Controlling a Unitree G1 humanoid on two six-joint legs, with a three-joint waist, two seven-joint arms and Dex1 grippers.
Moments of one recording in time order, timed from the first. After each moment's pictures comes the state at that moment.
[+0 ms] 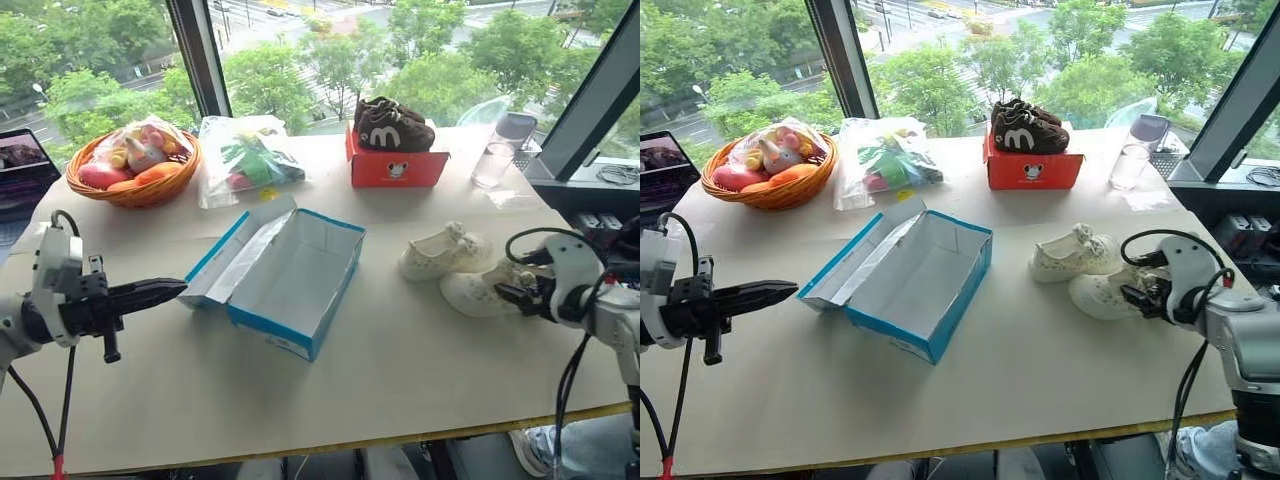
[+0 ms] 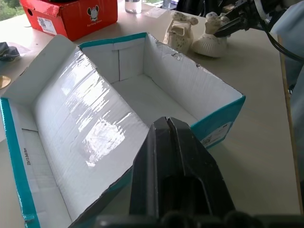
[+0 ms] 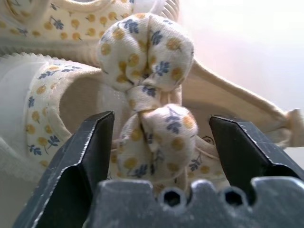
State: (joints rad) left arm -0.02 0.96 0.53 -0.22 -0.76 0.54 -1.27; right arm -0.26 -0.97 -0.27 -0.19 0.34 1.10 0.51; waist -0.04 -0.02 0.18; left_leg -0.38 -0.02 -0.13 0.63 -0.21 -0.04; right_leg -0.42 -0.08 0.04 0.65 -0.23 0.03
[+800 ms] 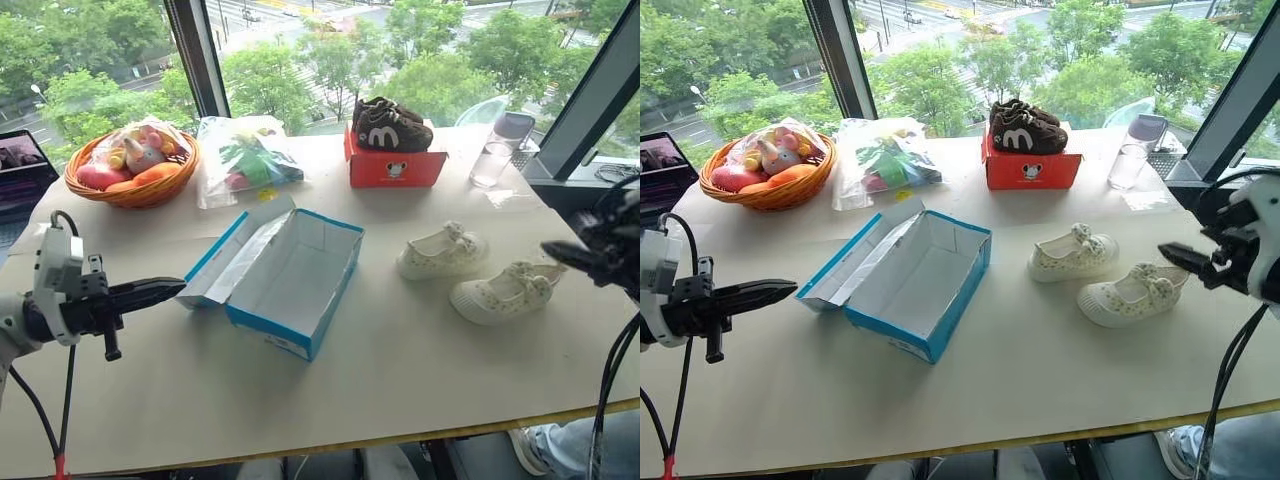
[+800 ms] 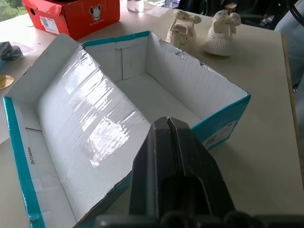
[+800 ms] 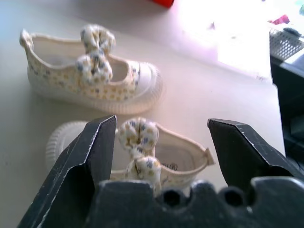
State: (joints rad) left arm -0.04 0.94 0.52 -0.20 -0.74 0.52 -1.25; right arm -0.33 -1.04 -0.57 -0.34 0.48 1.08 0.70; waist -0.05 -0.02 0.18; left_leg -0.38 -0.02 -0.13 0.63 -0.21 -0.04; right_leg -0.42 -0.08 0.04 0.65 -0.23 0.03
